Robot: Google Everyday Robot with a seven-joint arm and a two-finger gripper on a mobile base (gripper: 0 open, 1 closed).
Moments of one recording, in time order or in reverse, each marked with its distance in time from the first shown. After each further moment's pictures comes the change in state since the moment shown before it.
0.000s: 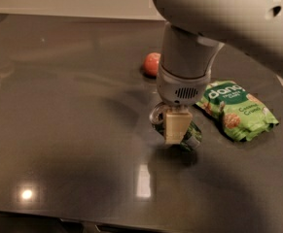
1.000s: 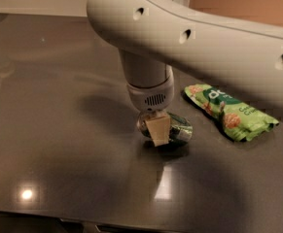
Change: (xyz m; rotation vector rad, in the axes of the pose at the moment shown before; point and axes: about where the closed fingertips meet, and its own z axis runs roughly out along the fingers) arm -0.023 -0.012 0.025 -0.011 0.207 -0.143
